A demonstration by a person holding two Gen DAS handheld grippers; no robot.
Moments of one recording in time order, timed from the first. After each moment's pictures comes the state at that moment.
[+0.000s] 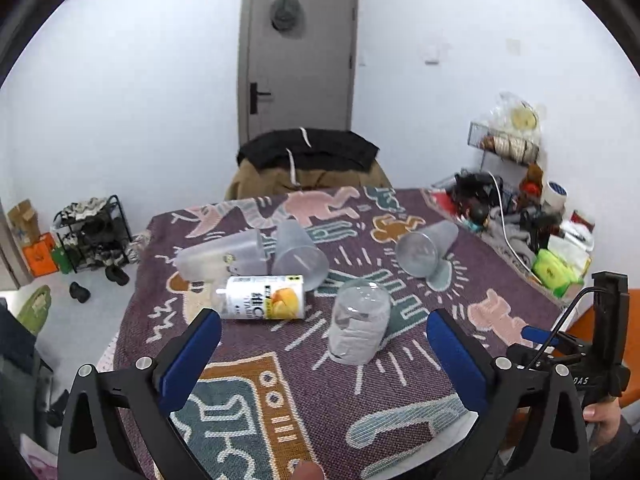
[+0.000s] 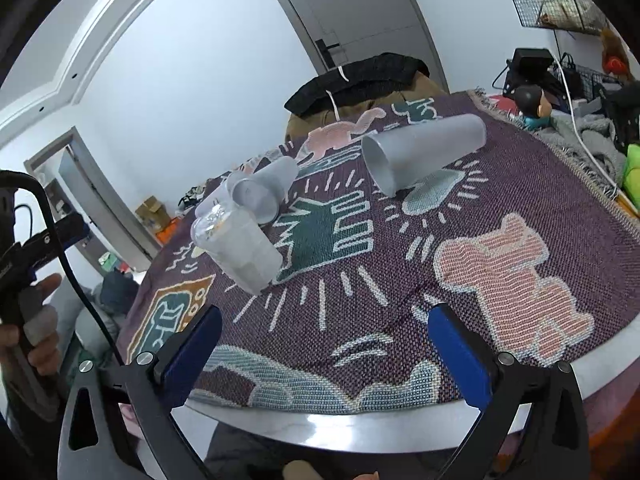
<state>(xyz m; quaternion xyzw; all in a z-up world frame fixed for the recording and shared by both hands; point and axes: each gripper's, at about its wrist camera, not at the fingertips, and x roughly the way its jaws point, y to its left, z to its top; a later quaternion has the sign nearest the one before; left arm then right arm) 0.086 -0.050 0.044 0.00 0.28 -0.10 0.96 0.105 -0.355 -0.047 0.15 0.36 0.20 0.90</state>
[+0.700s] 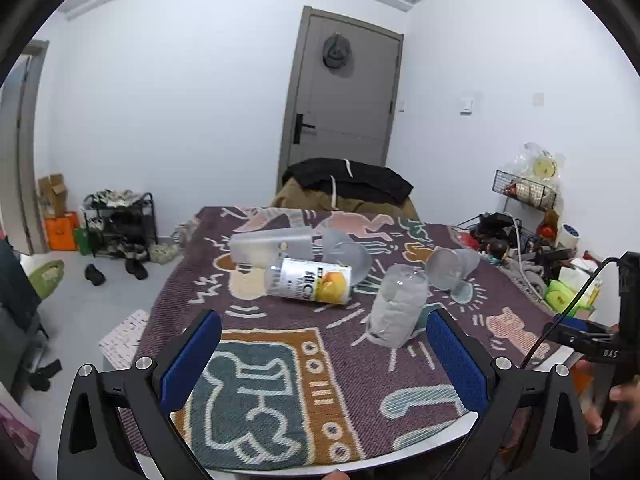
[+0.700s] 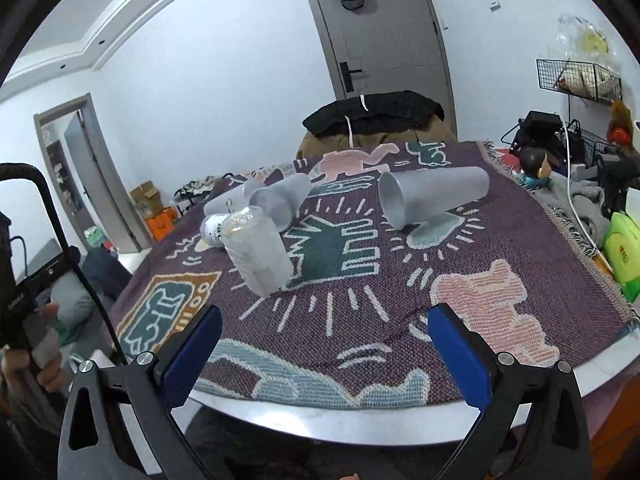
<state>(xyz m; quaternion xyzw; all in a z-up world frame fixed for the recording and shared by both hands) 0.011 0.002 0.002 -0.06 0.20 -0.04 0.98 0.070 -0.336 -0.023 0.06 0.31 0.19 0.93</state>
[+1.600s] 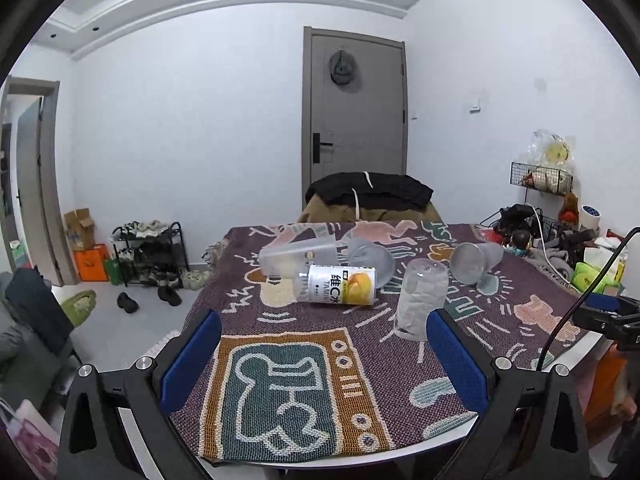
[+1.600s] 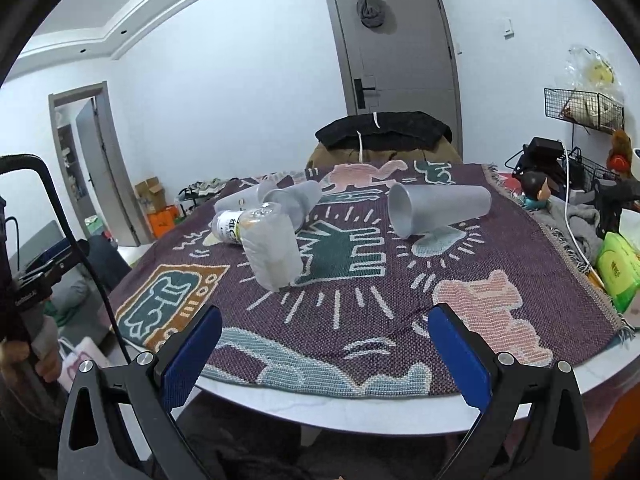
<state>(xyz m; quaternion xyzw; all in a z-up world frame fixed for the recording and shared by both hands) -0.010 -0.007 -0.008 -0.01 0.17 0.00 0.99 0.046 -0.327 -0.023 0.03 0.28 0.20 0.94</state>
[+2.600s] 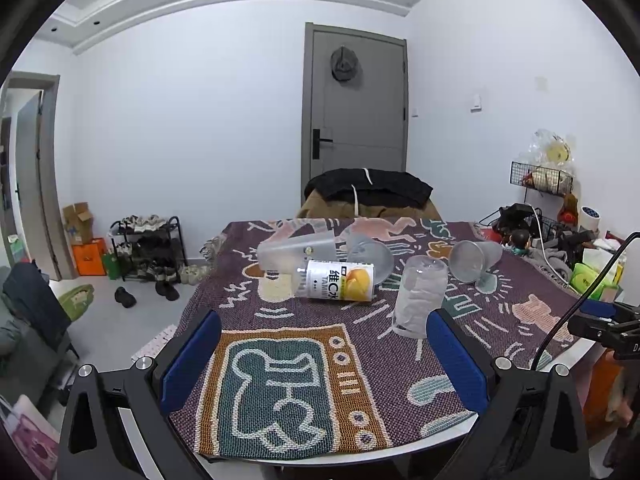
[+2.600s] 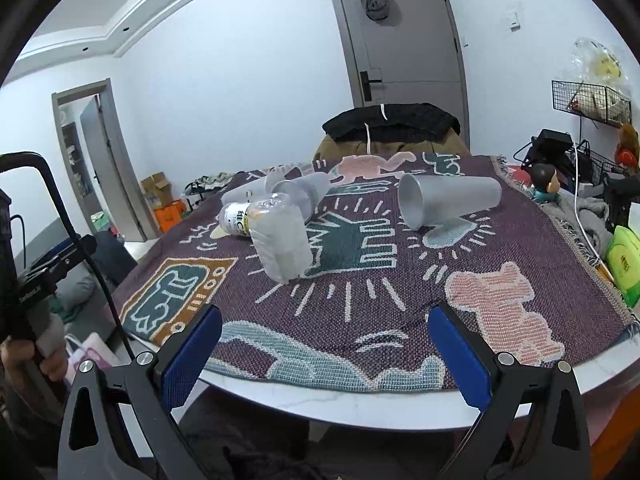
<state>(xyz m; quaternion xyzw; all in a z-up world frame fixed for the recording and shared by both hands) -0.010 -0.010 -0.010 -0.01 0.18 0.00 0.98 0.046 -0.319 -0.026 0.04 0.29 0.21 0.93</state>
